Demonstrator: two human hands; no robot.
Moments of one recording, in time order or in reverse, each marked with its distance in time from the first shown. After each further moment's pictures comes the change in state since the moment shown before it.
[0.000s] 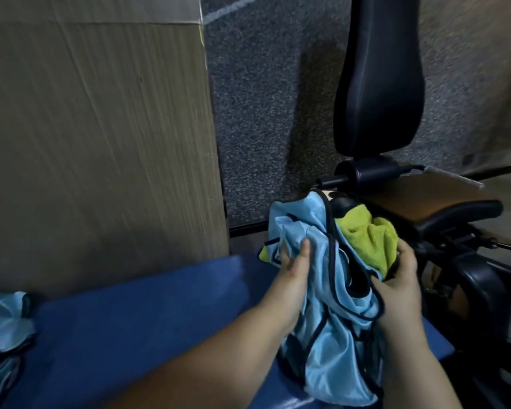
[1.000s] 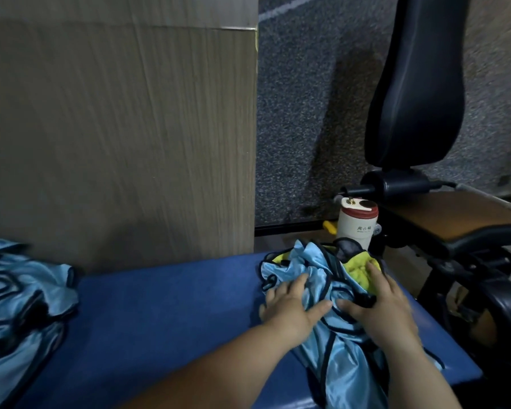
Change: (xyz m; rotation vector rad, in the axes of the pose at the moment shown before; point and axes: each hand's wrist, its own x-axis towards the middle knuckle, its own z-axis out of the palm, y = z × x) left_hand -0.015 -0.035 -0.052 1.054 0.057 -0.024; right_hand 0.006 0.041 0.021 -0.794 -0.298 0.088
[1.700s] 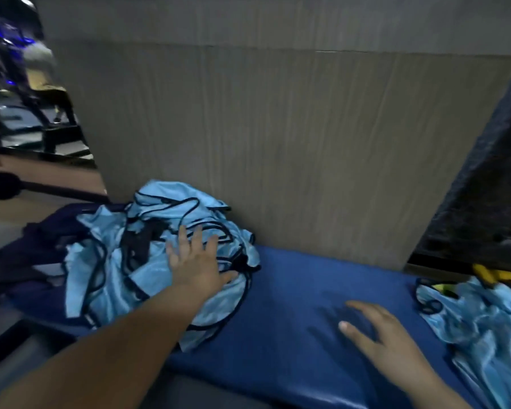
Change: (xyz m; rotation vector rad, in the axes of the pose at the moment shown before) left_hand -0.189 -0.314 -0.204 0.449 0.533 -0.630; right_hand -0.138 -0.168 0.136 -0.054 -0.474 -0.688
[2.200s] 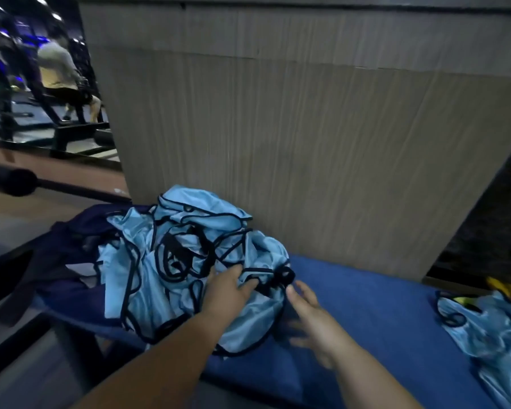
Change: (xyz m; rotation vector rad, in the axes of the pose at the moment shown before) left_hand -0.013 -0.021 0.040 -0.783 0.088 0.078; right_hand 0.029 -0.146 0.077 0.848 -0.338 0.395
